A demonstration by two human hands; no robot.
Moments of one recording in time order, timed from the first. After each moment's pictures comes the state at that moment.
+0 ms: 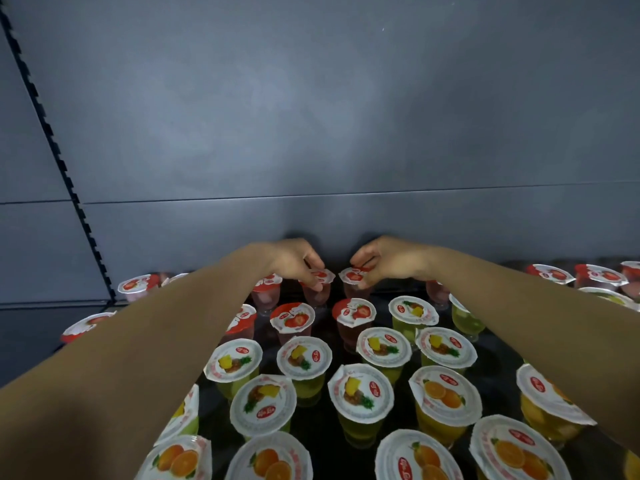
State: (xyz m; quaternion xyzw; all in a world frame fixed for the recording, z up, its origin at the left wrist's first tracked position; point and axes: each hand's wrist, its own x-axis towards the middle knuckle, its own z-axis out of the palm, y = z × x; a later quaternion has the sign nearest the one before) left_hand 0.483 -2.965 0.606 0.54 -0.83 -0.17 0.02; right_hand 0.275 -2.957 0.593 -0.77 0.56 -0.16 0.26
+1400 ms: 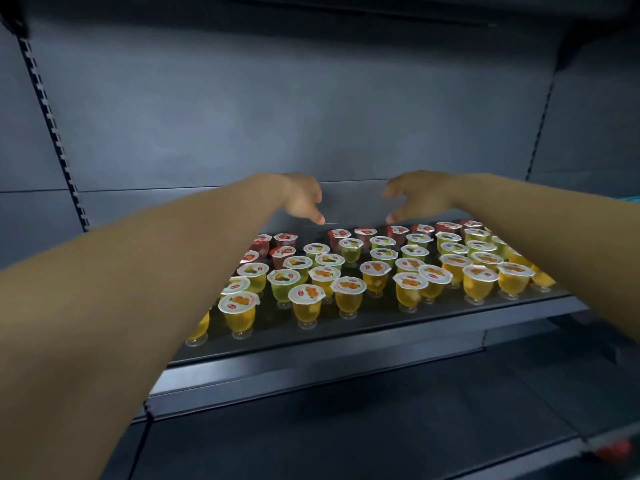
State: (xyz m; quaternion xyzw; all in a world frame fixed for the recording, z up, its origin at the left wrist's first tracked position) left_hand 0.398 -2.721 0.715 0.47 -0.88 0.09 -0.02; right_hand 0.194 -2.660 0.710 -0.73 0.68 -0.01 -0.09
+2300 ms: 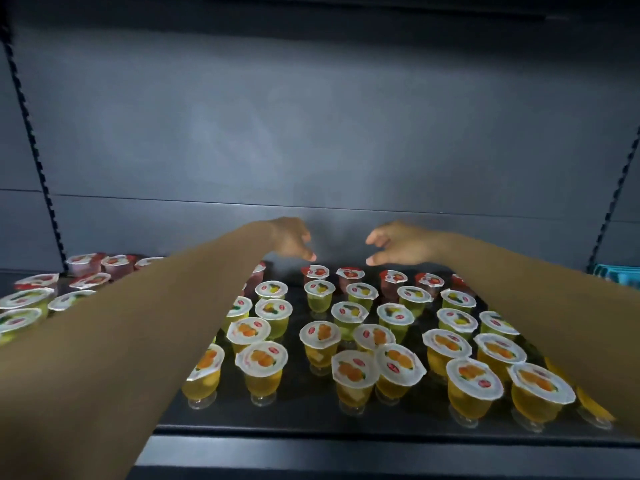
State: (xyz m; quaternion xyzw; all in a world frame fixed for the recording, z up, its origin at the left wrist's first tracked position) left_hand 0.293 -2.828 0.671 0.60 -0.80 -0.04 0.06; right_hand 0.071 -2.814 0.670 -0.80 0.60 -0.09 0.06
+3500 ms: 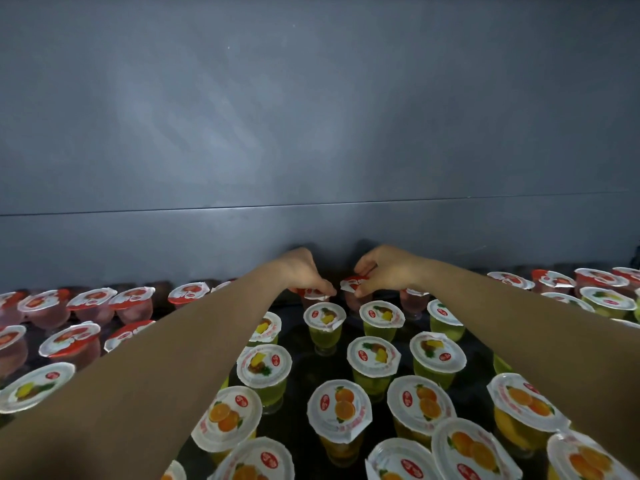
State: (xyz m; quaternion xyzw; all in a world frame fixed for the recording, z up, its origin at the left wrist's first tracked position) left_hand 0.268 -2.958 0.598 0.60 -0.78 -0.19 0.09; right_hand 0.089 -2.924 0.603 -0.76 0.61 -0.14 0.18
